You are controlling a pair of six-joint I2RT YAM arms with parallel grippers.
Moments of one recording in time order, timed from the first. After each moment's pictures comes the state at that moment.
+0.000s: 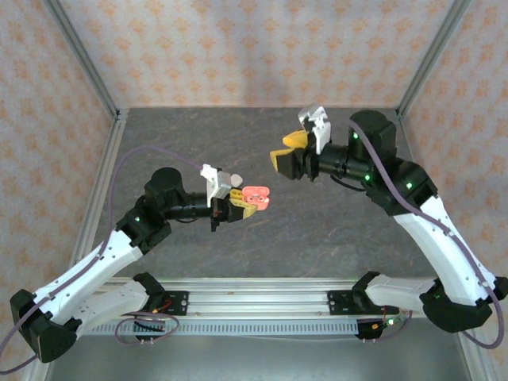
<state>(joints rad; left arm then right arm) -0.63 0.91 0.84 -0.07 0.75 -0.07 0.64 1.17 1.61 -0.74 -0.40 0.13</state>
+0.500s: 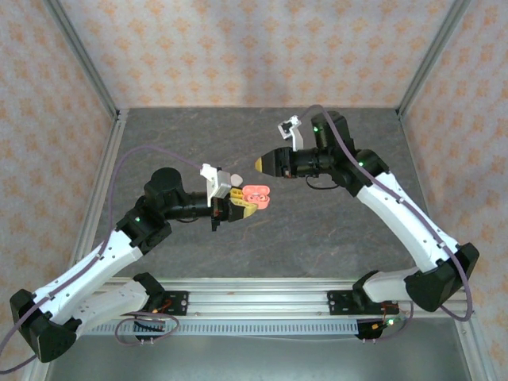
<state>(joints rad) -0.64 0.91 0.84 -0.05 0.74 -0.08 0.57 1.31 1.41 -0.62 -0.71 0.58</state>
